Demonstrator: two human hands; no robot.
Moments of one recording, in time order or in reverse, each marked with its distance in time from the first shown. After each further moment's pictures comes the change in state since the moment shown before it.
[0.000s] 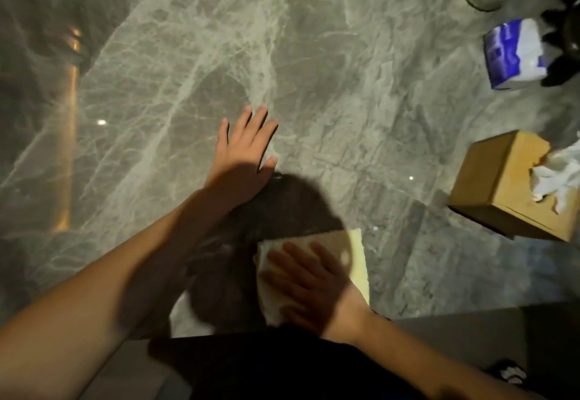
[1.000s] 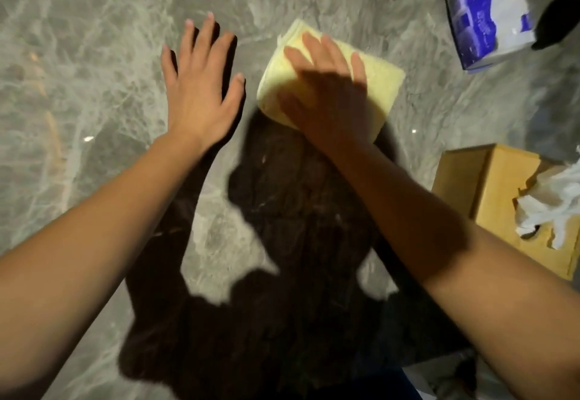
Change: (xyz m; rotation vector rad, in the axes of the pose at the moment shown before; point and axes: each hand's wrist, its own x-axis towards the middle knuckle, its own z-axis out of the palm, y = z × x) left_hand 0.192 0.037 0.000 0.035 0.059 -0.037; right_hand 0.152 0.278 -0.076 0.075 0.228 0.739
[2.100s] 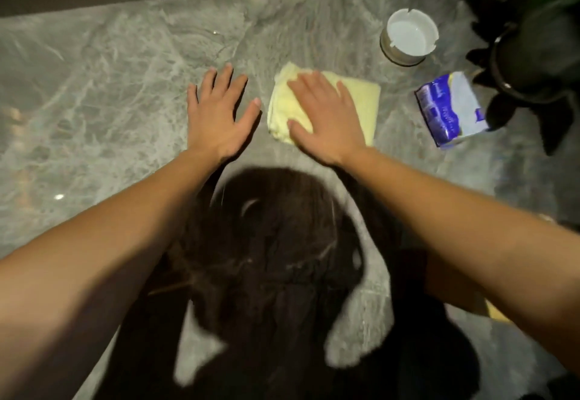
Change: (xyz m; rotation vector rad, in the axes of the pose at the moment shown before) left_hand 0.080 -0.018 0.004 -0.079 -0.012 0.013; right_hand 0.074 0.015 -0.024 -0.053 -0.058 -0.131
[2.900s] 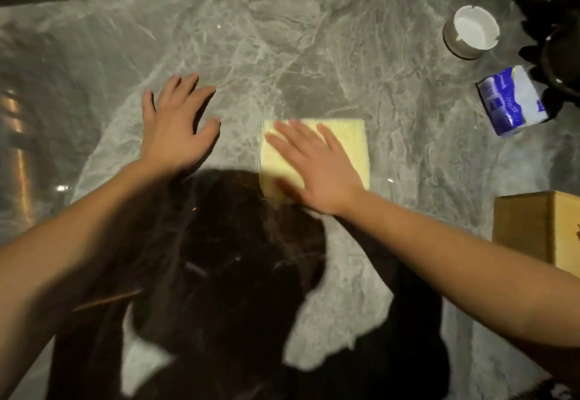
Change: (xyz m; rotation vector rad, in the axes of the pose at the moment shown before) left_hand -0.071 -0.161 -0.075 0.002 0.001 -0.012; right_hand -0.038 -0.156 0.040 -0.096 -0.090 -0.237
